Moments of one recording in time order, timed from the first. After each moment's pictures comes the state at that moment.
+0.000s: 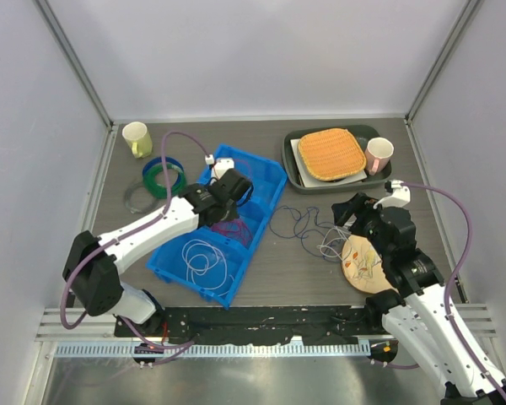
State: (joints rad) left arm -0.80 1.47 1.19 -0.71 -0.48 -0.69; right arm 0.33 0.54 0.57 -0.38 0.14 0.57
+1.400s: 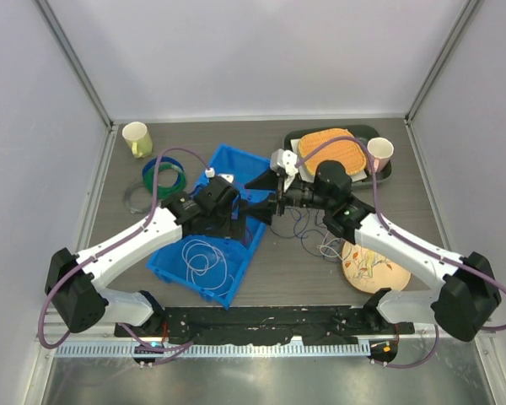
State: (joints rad) left arm -0.80 1.33 1.12 -0.85 -0.20 -0.60; right arm 0.69 1.22 0.88 0.34 -0.70 0.01
